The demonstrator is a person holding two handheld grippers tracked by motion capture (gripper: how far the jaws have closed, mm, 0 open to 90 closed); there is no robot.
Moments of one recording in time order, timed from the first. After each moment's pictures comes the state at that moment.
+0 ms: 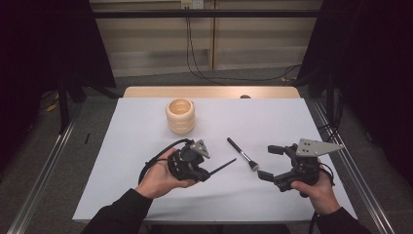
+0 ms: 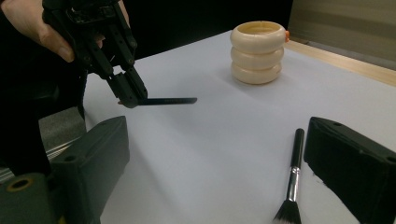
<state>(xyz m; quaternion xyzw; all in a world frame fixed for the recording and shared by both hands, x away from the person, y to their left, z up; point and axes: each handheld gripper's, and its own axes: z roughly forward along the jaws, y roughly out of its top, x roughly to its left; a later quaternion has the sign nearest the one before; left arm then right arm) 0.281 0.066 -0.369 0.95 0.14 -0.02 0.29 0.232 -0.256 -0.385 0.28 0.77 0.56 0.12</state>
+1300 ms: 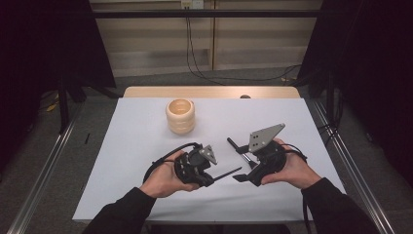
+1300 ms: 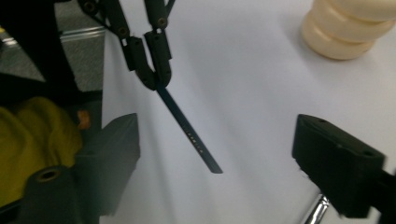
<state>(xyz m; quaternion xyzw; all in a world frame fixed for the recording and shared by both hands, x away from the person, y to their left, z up) 0.277 0.051 -0.374 0.96 0.10 -0.04 0.25 0.275 -0.181 -0.365 0.13 0.91 0.39 0.05</state>
